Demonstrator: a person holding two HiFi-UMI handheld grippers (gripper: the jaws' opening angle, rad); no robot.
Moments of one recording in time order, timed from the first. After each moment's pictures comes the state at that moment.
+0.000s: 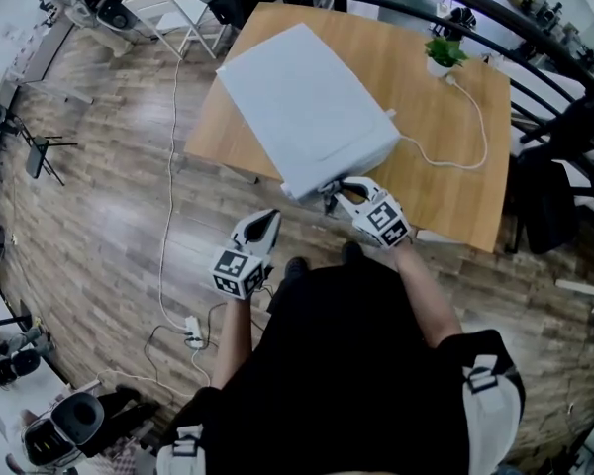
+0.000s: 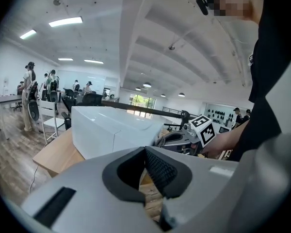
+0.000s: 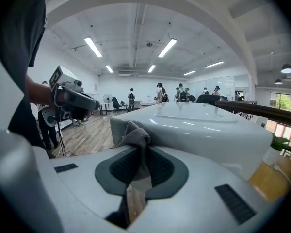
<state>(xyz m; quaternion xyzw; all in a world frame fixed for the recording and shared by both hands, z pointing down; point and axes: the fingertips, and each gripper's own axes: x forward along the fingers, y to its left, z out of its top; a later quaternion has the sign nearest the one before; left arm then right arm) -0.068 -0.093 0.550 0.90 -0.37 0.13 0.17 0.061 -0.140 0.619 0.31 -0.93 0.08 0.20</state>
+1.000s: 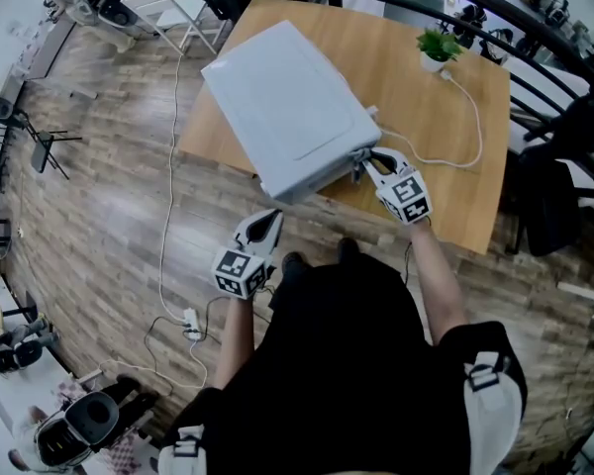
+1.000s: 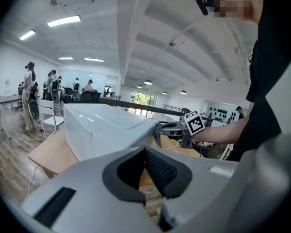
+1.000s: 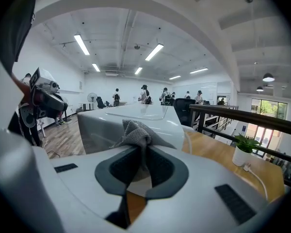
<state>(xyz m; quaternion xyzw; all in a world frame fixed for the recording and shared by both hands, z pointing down) -0.007 -0.082 0.552 0.90 -0.38 0.14 0.17 0.197 -0.199 0.607 0.39 -0.90 0.06 0.20</state>
